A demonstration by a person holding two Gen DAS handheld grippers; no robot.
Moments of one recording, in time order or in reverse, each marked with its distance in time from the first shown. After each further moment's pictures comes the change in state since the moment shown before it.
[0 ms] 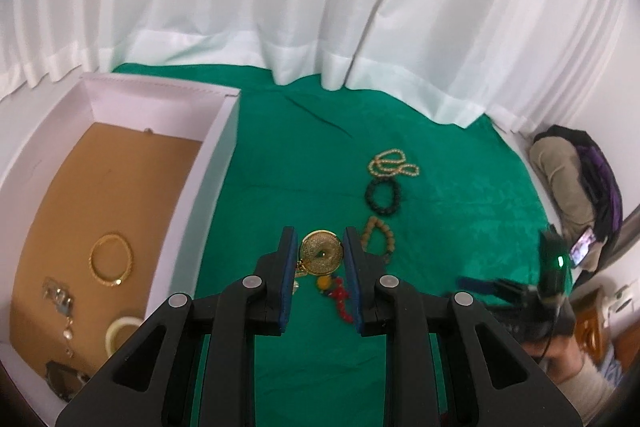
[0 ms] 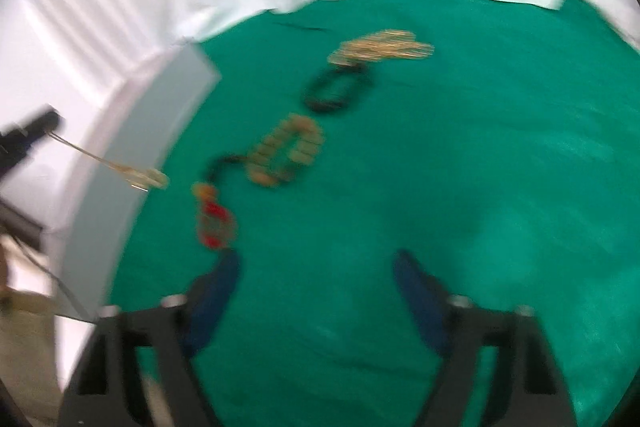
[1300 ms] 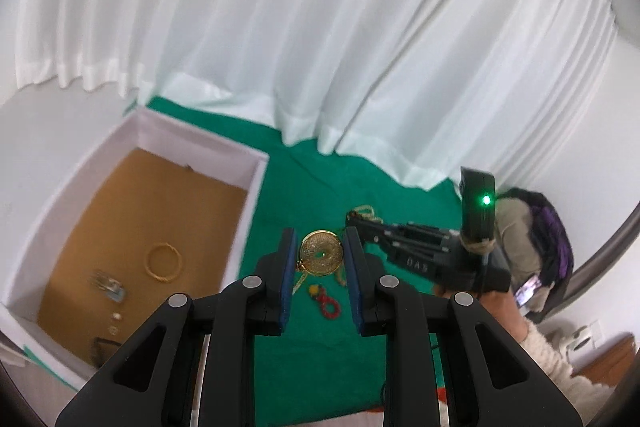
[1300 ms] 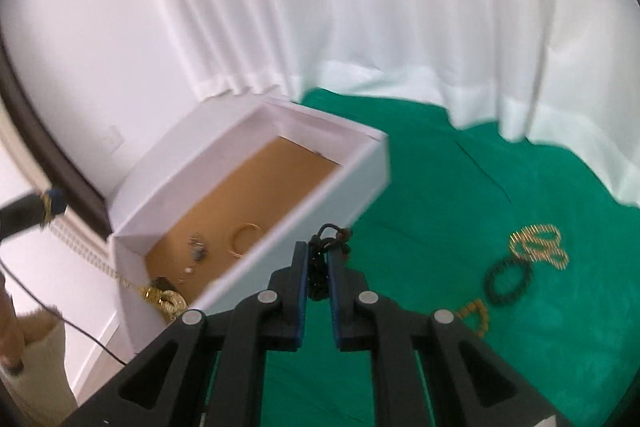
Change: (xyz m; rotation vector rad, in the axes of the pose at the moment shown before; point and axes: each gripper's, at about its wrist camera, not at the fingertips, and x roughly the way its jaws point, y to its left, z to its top) left arm -0.172 0.064 0.010 -0.116 -0.165 -0.109; right arm -0.036 0.226 0.102 -0.390 -0.125 0.099
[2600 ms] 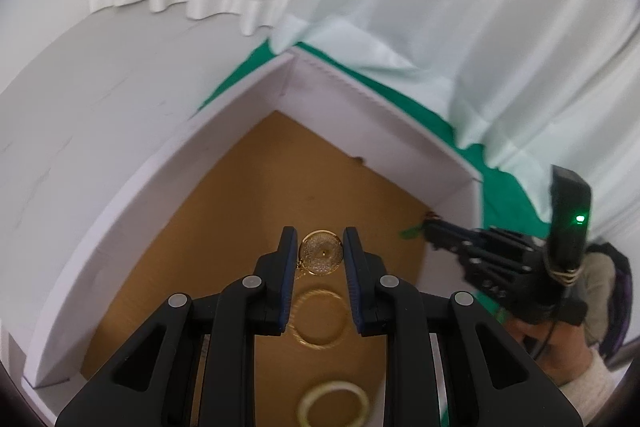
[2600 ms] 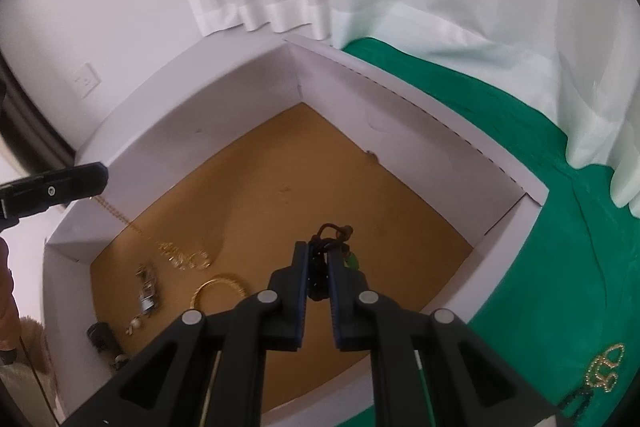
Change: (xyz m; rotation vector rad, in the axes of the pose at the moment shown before) left arm 0.136 0.217 0.032 -0.235 0.147 0.336; right arm 0.252 0.044 0.065 -0.132 0.209 0.000
